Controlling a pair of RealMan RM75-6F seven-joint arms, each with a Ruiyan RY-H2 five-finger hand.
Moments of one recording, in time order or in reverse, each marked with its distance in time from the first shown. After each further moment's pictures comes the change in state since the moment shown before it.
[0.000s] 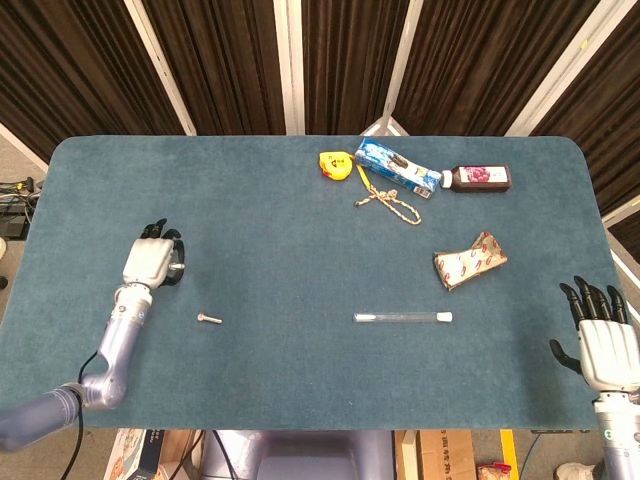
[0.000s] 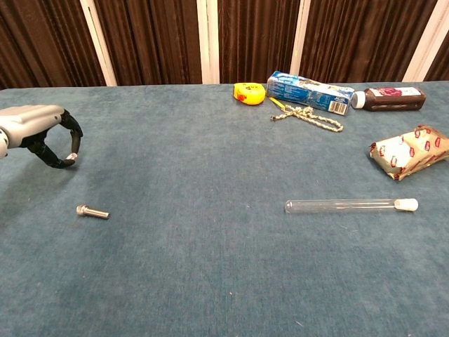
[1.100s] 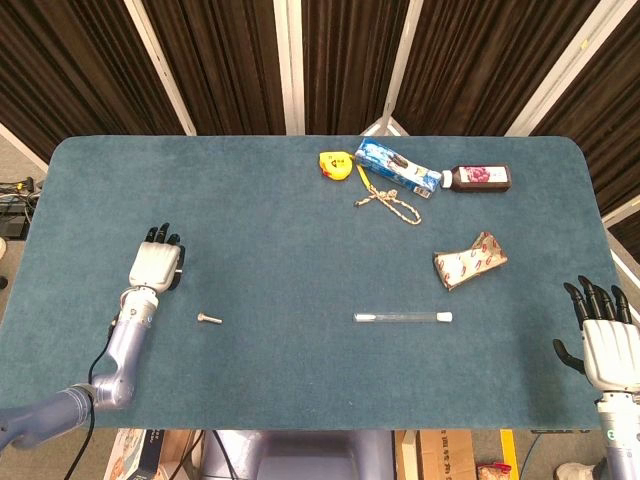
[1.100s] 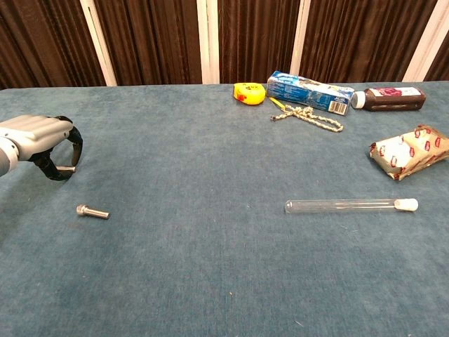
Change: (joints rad) left arm -0.031 -0.083 0.053 0.110 -0.031 0.016 0.225; right arm -0.005 0.005 0.004 0.002 0.005 0.004 0.006
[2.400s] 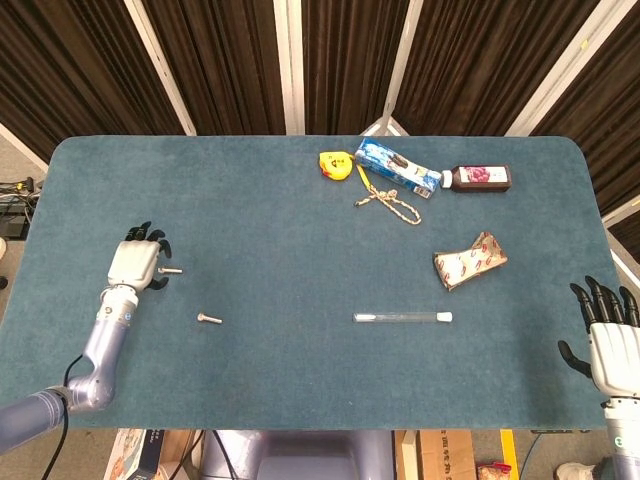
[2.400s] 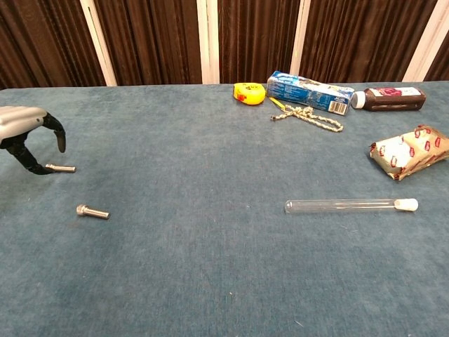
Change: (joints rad) left arm 0.040 0.127 -0.030 -0.136 -0.016 -0.019 -0.129; right arm -0.019 0.030 -0.002 -0.035 -0.022 0.039 -0.001
